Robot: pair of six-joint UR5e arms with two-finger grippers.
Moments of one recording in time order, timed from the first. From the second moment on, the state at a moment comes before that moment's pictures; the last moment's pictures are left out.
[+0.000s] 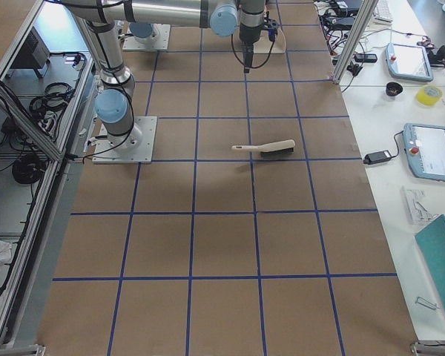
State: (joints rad) left arm -1.44 -1.88 -1.45 -1.09 1.75 -0.48; right arm 1.60 -1.48 1.59 -1.66 -1.59 0.07
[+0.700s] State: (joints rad) left arm -1.53 -1.78 -1.46 -1.31 1.61 -0.11; right arm 1.60 -1.48 1.59 -1.69 -1.59 0.06
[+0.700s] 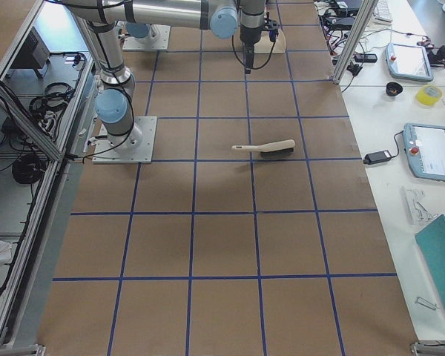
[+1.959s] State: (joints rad) left arm -1.59 -1.72 -1.56 -1.36 1.58 0.05; right arm 1.60 -1.51 1.58 -1.81 -1.59 0.07
